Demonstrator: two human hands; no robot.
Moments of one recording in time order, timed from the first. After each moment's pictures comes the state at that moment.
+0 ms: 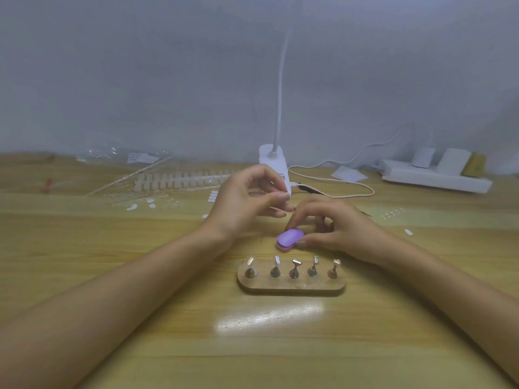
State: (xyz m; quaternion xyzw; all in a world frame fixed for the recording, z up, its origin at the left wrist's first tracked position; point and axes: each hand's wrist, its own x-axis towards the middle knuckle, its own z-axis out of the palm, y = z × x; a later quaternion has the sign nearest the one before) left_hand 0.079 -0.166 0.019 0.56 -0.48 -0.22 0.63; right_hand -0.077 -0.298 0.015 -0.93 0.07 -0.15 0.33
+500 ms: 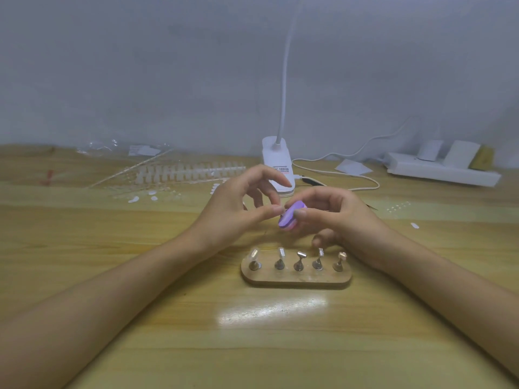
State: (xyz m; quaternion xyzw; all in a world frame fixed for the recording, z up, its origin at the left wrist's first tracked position) left_hand 0.087 -0.140 0.012 0.62 -0.58 -0.12 0.51; right_hand -0.074 -0.282 0.012 -0.74 0.11 -0.17 0.64
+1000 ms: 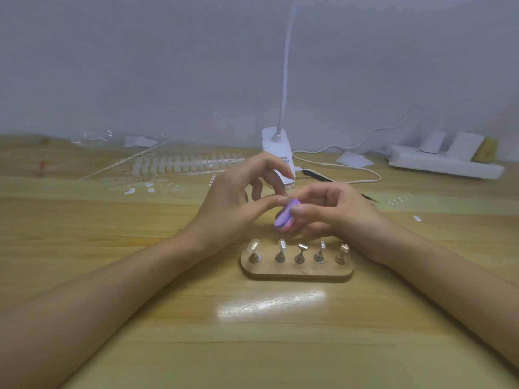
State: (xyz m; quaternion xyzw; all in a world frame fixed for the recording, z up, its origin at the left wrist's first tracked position) left_hand 0.082 -0.142 0.009 0.60 -0.61 -0.02 0.52; right_hand -0.071 -0.284 0.007 -0.73 0.10 -0.15 0.66
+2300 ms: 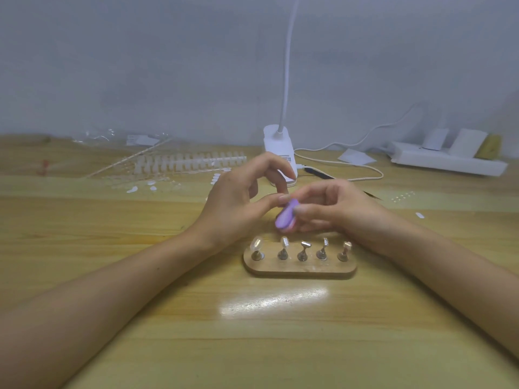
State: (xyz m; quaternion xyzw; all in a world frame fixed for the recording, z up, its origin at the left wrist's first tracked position) left_hand 0.083 -0.143 0.006 0.62 -0.60 -0.02 0.50; right_hand -0.065 -0.293 0.004 -0.72 0.10 -0.13 0.68
